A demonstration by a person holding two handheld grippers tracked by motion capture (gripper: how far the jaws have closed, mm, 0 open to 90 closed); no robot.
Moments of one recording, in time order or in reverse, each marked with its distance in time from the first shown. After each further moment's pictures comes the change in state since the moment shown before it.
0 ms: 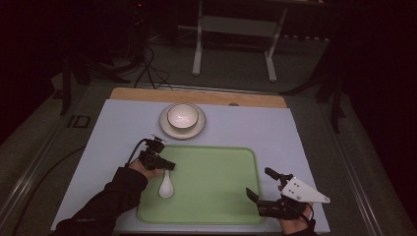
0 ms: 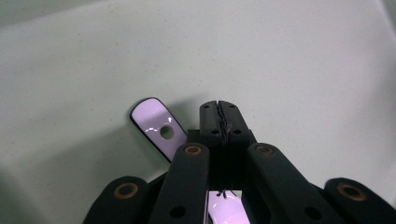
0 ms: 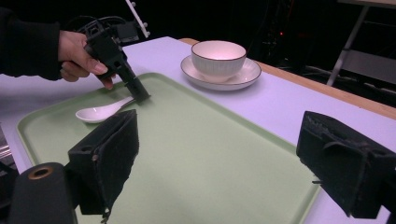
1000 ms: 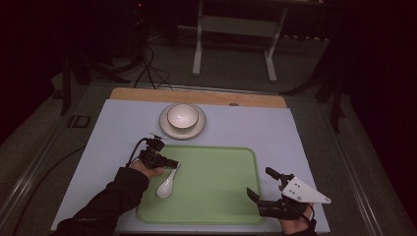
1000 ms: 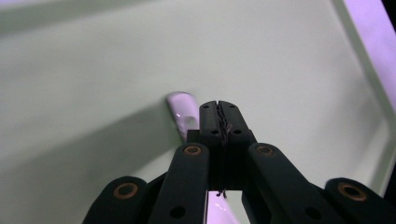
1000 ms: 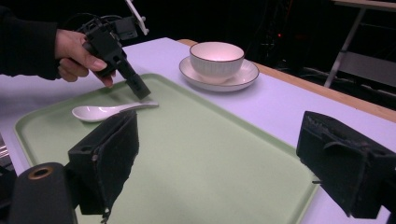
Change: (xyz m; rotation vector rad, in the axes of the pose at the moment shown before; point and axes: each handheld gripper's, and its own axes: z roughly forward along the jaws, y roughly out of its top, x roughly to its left) left arm -0.007 0.002 0.002 -0.024 -0.096 -0.019; right arm 0.000 0.000 -0.001 -0.004 -0.007 -0.005
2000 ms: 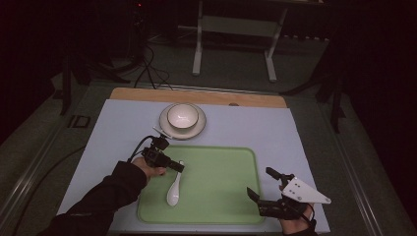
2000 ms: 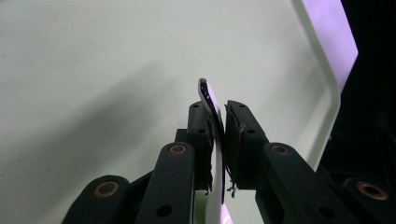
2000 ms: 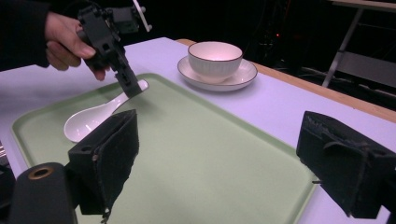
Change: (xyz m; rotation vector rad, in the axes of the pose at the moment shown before) left arm -0.003 0.012 -0.007 0.098 -0.140 0.006; right arm -0.001 0.000 0.000 -0.001 -0.008 -0.003
